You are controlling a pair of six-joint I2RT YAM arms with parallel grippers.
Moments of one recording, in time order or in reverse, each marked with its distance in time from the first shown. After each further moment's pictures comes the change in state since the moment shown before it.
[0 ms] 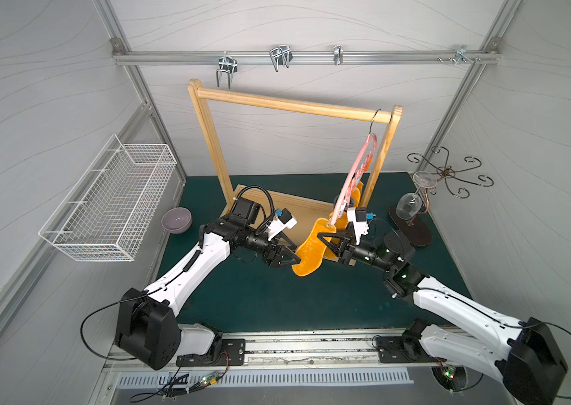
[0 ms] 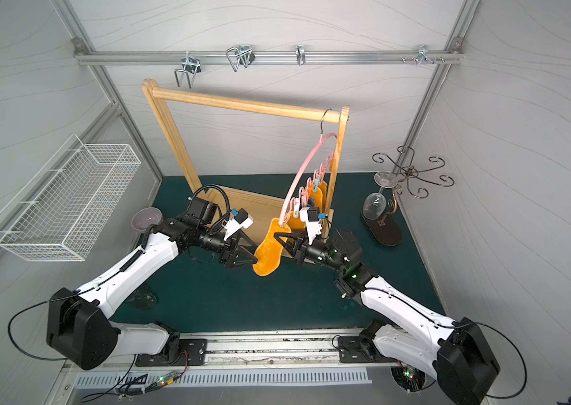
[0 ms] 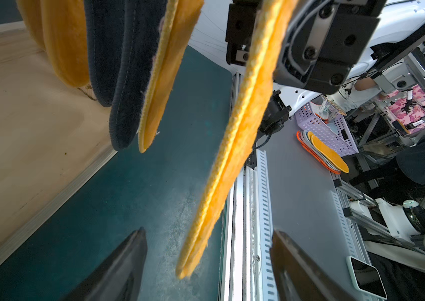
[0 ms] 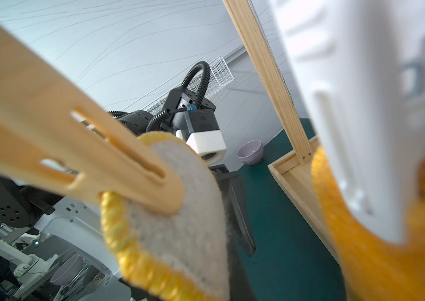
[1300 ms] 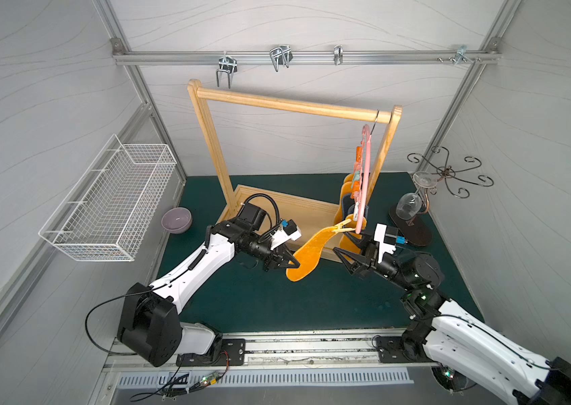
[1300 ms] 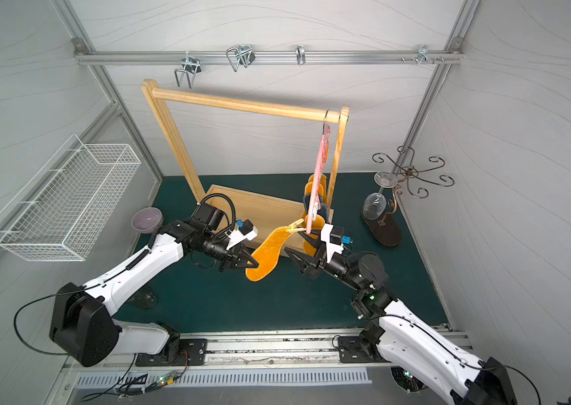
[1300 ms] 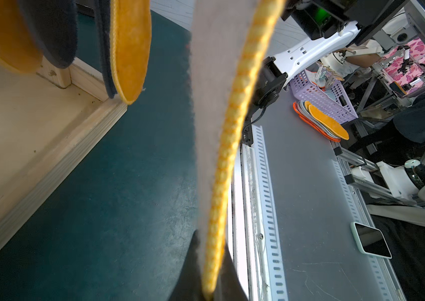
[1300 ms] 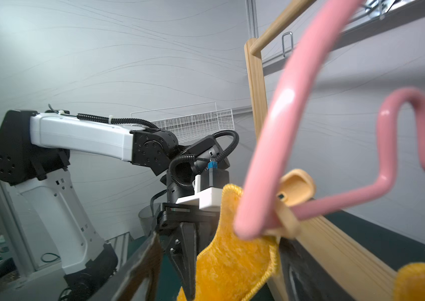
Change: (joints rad) left arm -0.035 0.021 -0.027 -0.095 -0.008 0.205; right arm 0.006 -0.316 -0.151 0.035 0.098 -0.358
